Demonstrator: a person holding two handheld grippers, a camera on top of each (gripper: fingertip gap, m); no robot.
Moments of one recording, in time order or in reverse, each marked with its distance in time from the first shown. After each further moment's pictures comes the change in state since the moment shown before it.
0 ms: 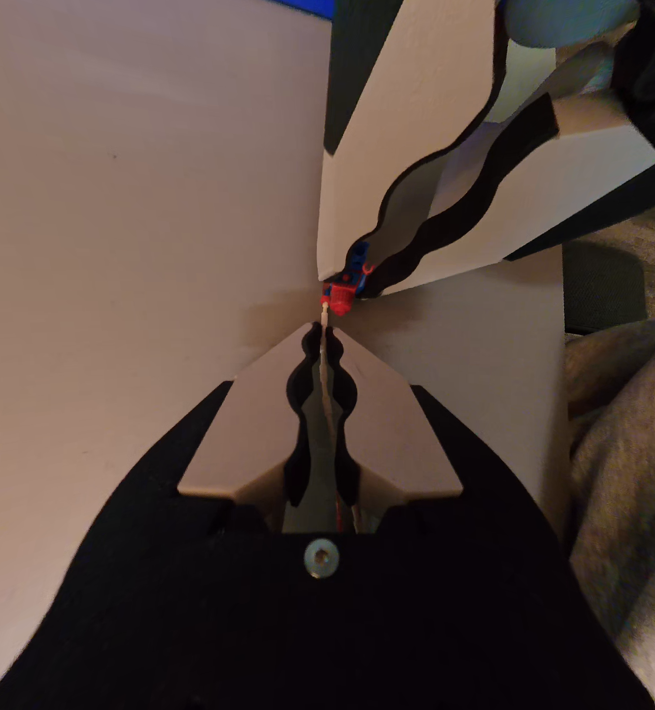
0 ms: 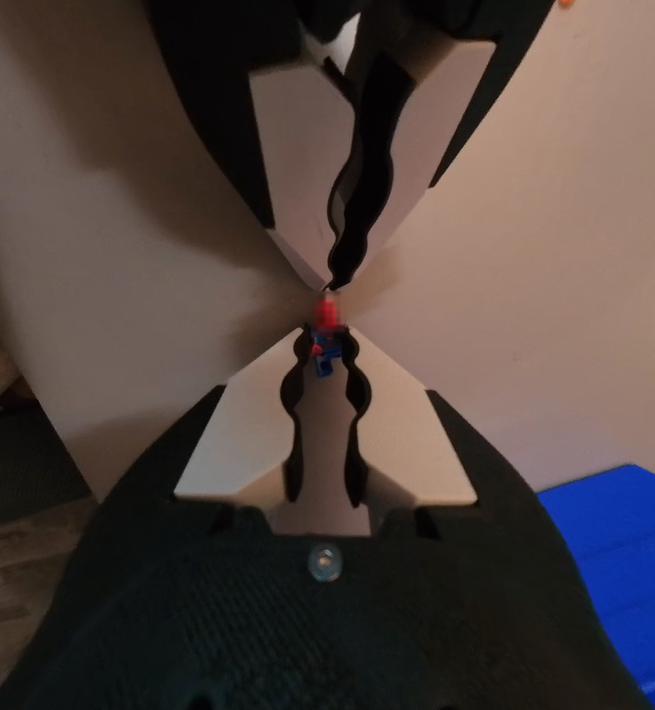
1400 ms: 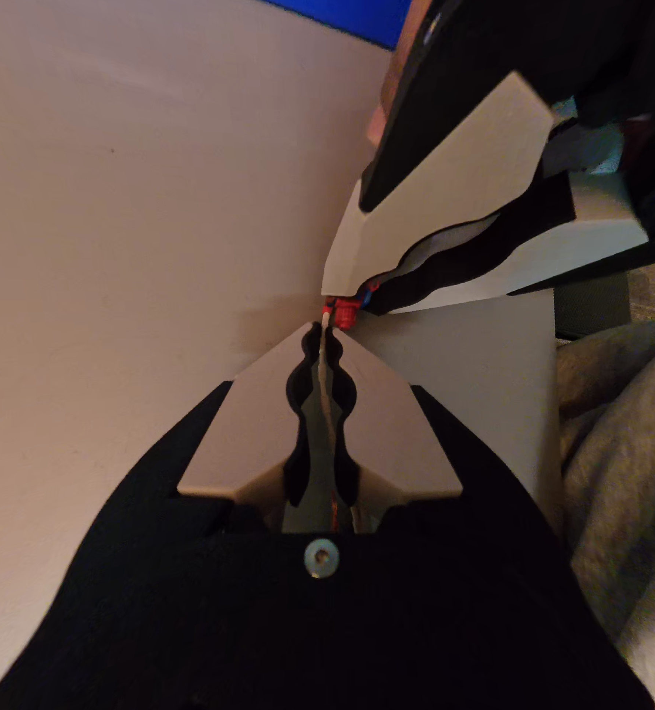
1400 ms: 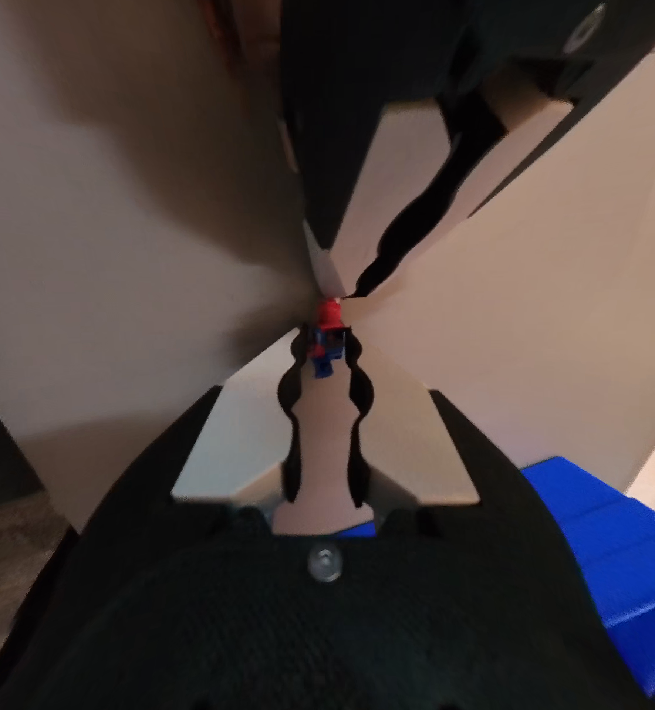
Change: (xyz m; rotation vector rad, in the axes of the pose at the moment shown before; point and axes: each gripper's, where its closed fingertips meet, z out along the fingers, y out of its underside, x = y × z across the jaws) left arm 0.001 0.000 0.000 0.016 0.018 -0.025; right arm -0.004 -0.002 0.003 -0.091 0.108 -0.152
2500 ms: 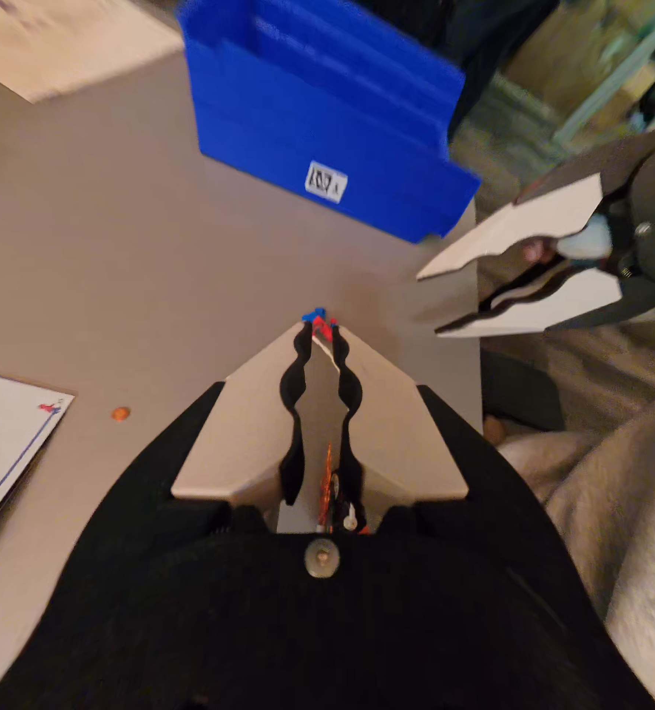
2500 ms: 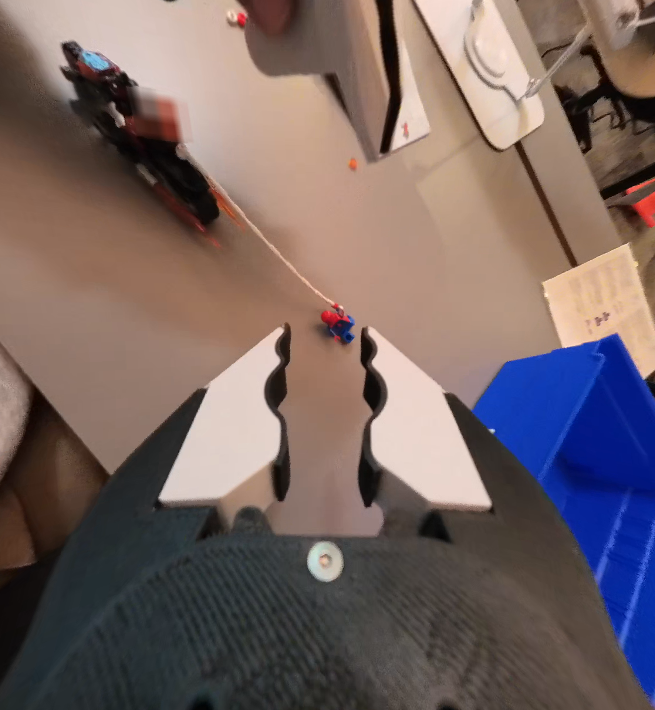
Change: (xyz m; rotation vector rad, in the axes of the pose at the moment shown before) left arm -0.008 -0.038 -0.112 0.369 -0.083 -0.125; right arm -0.005 -0.017 -0.084 0.355 0.404 0.379
